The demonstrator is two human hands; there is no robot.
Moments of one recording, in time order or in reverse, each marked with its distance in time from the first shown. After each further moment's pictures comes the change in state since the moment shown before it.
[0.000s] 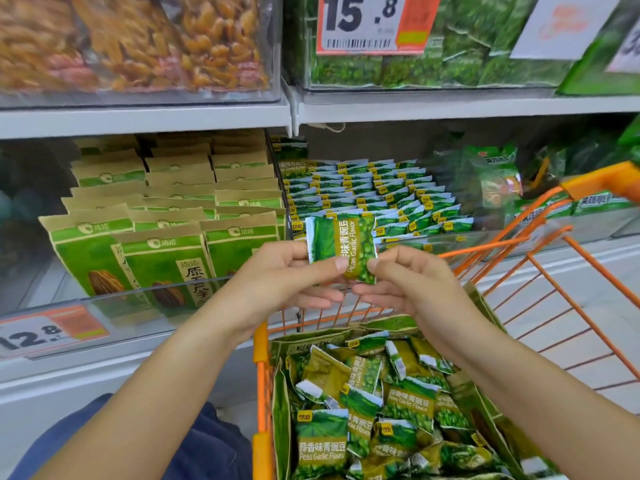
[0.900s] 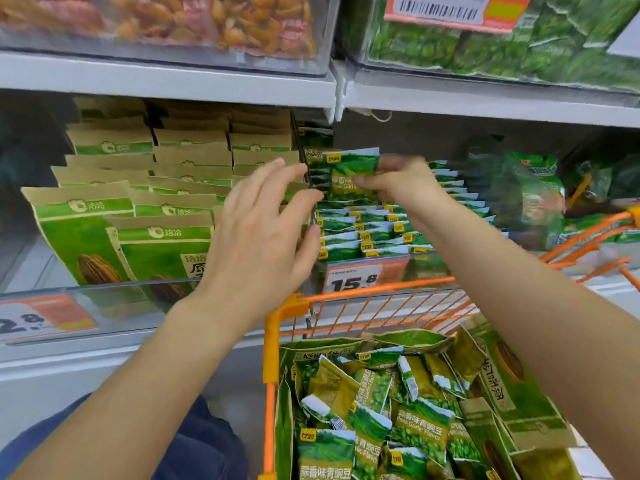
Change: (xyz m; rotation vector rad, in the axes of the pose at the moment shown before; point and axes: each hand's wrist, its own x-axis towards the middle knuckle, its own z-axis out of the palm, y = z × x) left_hand 0.034 -0.022 -0.042 1.292 0.681 0.727; right_hand 0.168 -0.027 0.008 -0.505 0.117 -0.089
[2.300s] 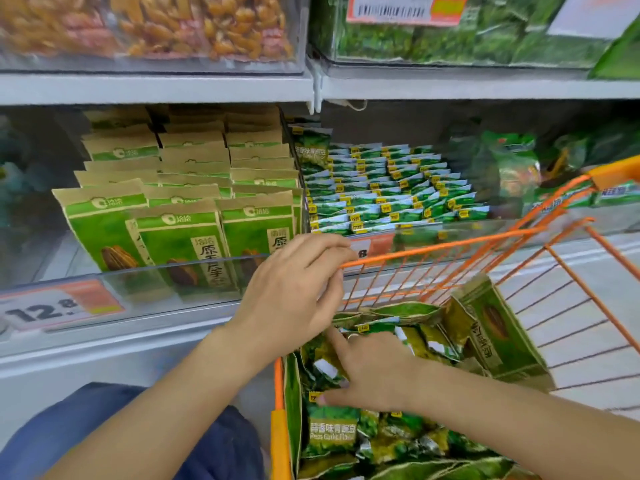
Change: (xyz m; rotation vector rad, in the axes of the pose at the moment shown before) left_hand -0.047 0.039 0.000 -0.378 -0.065 0.171; right_hand -0.183 0.098 0.056 -1.254 -0.671 -0.259
